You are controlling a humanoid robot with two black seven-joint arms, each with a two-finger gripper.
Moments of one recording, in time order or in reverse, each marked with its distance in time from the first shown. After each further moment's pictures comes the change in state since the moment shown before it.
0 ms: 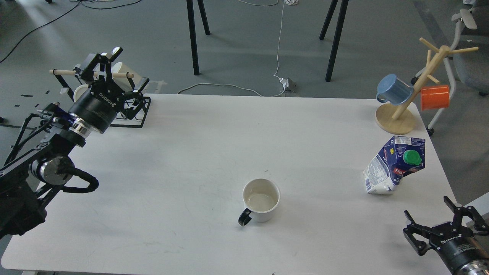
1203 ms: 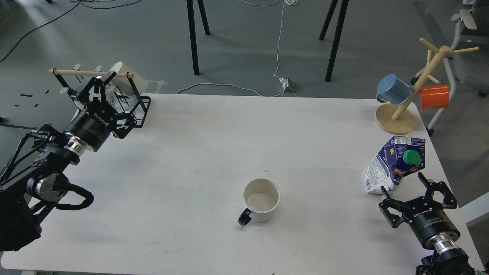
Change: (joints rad) left arm 0.065 -0.008 0.000 0.090 0.004 0.000 0.000; right arm 0.183 0.138 -0.047 -0.138 -0.003 0.000 0.000
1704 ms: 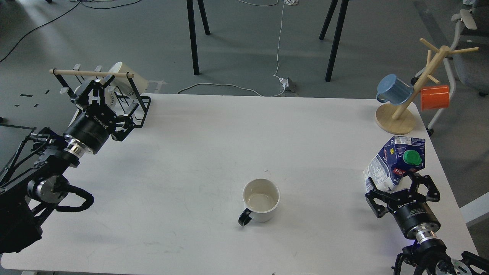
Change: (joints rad) left arm 0.003 -0.016 0.001 0.034 0.000 0.000 0.000; right arm 0.062 0.120 0.010 -0.081 0.003 0.000 0.000
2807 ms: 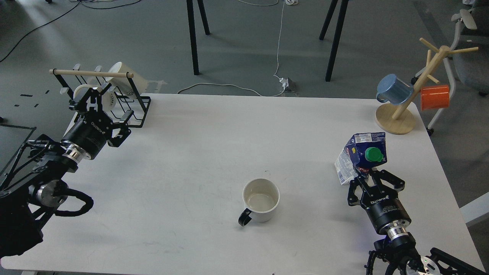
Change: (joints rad) left arm 0.000 -0.026 0.009 0.079 0.001 0.000 0.000; right arm -0.008 0.190 0.036 0.058 -0.210 0.000 0.000
